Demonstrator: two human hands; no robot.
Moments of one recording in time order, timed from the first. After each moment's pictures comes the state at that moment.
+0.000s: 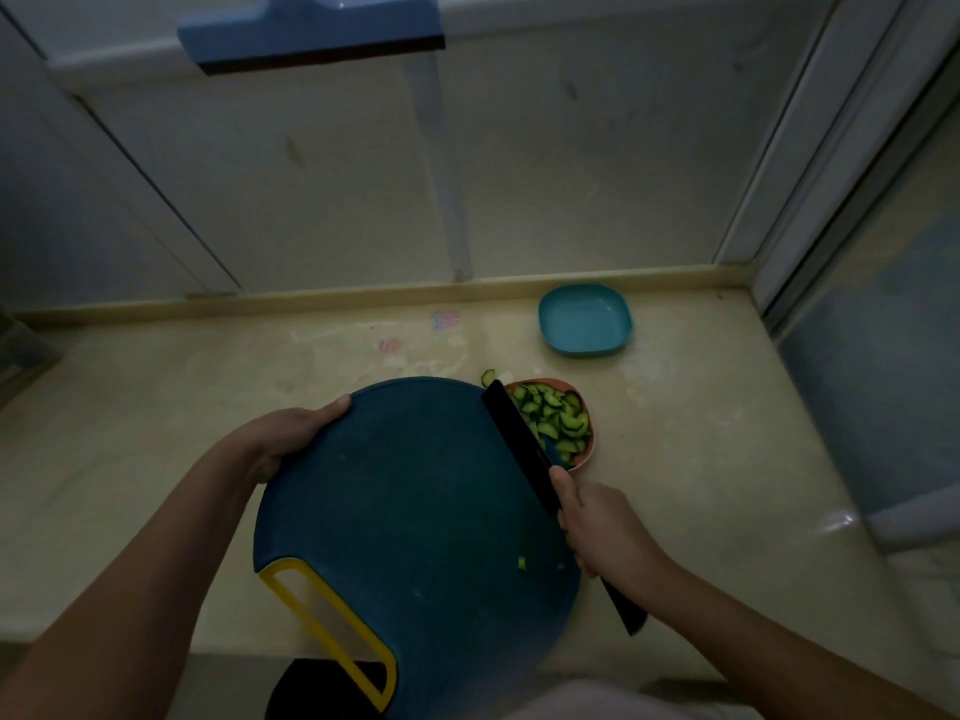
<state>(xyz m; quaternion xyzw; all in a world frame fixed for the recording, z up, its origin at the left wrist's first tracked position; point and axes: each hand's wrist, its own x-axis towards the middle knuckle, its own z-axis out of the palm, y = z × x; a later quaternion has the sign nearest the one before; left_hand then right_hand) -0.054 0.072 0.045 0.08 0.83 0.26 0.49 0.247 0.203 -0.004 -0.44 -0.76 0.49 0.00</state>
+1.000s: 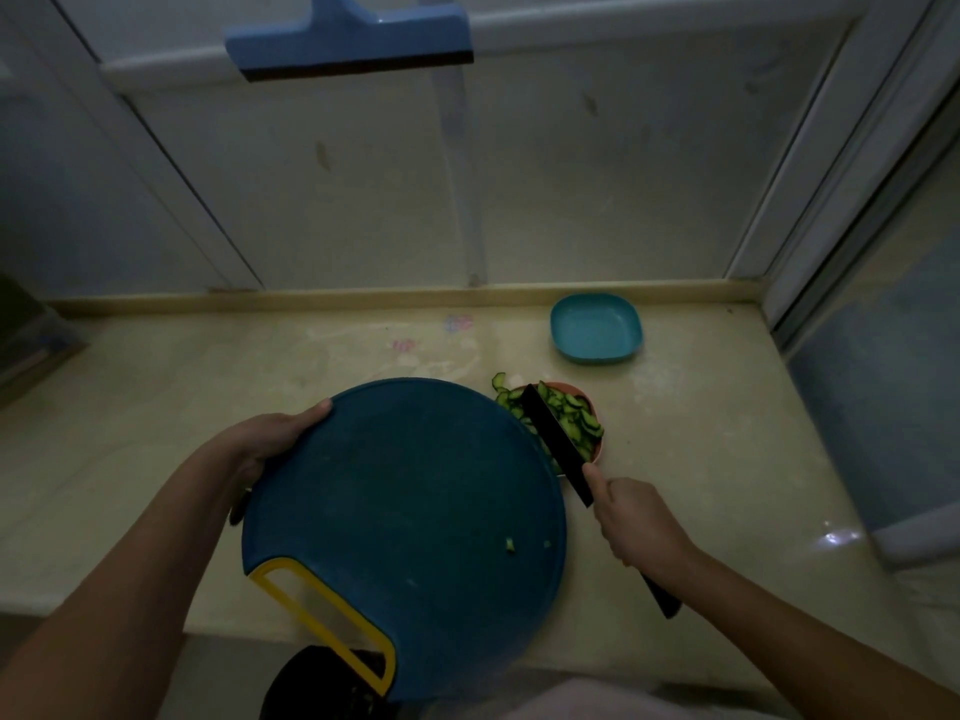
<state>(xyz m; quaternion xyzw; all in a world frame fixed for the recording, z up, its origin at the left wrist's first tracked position) -0.066 0.040 0.045 0.03 0.83 0.29 0.48 0.261 0.225 -0.007 -0.45 -0.78 0.42 -0.02</state>
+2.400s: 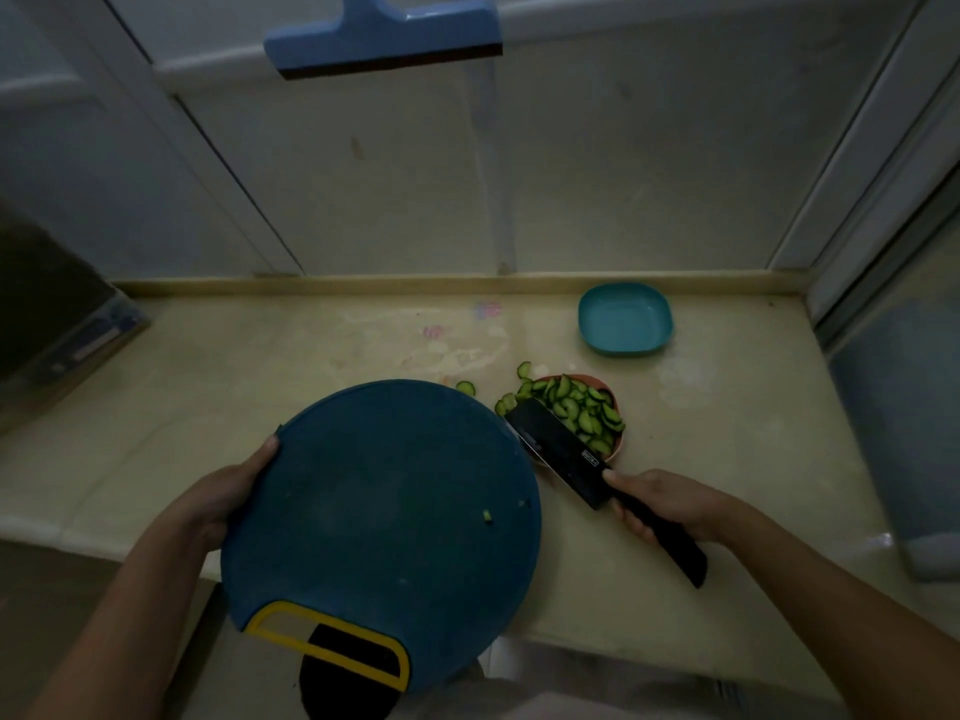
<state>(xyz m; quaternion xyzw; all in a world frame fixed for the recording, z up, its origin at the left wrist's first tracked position) -0.046 -0.053 0.048 -0.10 0.81 0.40 0.42 0.272 0.286 -0.041 -0.34 -0.62 0.68 -0.20</state>
